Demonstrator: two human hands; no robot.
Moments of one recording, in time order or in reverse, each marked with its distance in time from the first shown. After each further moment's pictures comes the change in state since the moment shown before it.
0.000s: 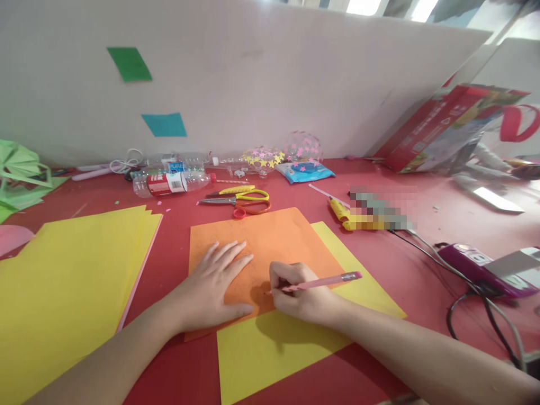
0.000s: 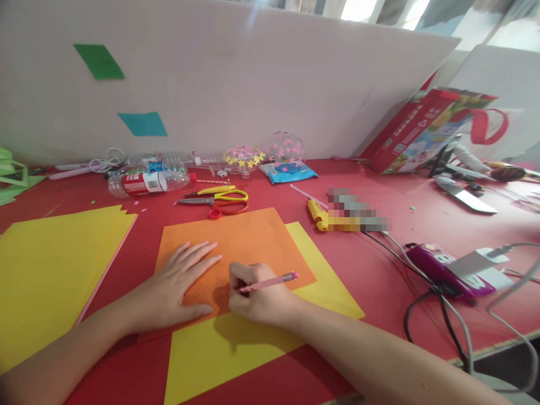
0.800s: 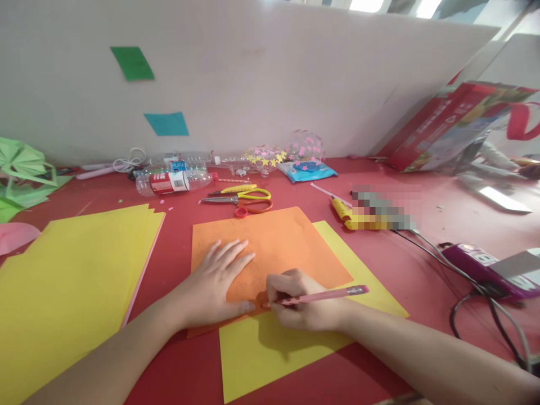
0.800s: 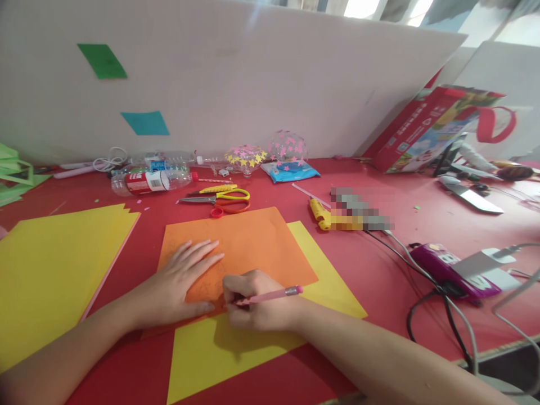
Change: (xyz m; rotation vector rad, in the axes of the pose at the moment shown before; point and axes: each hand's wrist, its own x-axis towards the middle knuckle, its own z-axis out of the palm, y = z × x) left_hand 0.001 -0.002 0.004 0.008 0.020 0.013; right_hand -0.003 -0.001 0.002 0.040 -0.134 -0.228
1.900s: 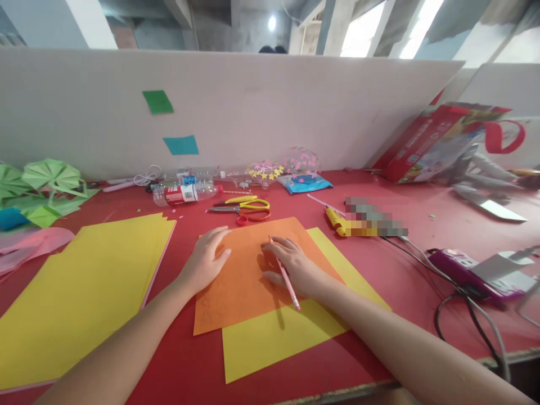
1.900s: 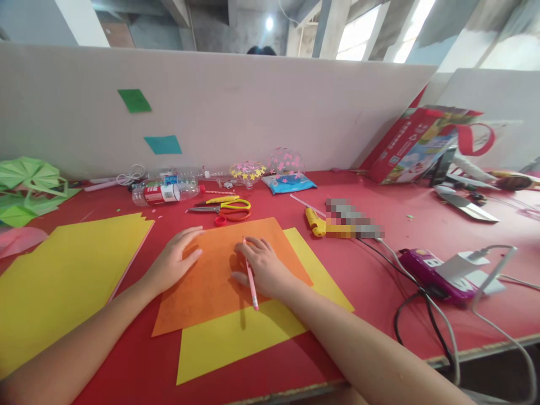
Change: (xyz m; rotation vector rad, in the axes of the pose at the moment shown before) left_hand 0.012 -0.025 -0.004 -0.153 0.498 -0.238; right_hand 0.009 0.024 -0.024 -0.556 0.165 0.070
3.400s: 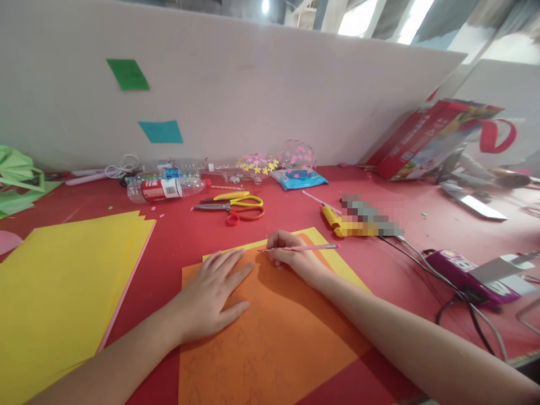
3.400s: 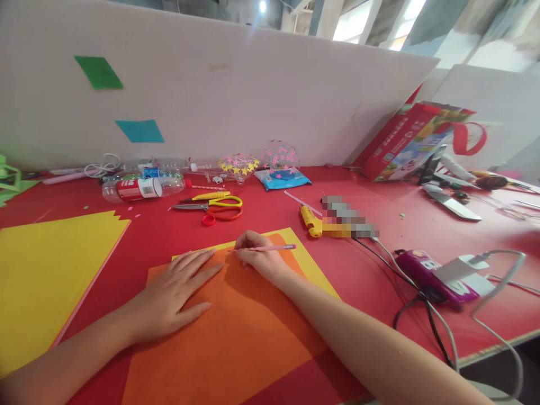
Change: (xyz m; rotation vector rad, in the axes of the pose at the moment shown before) left_hand -0.022 0.024 0.013 0.142 -0.426 0.272; right_hand 0.021 0.013 -0.004 0.914 0.090 0.518
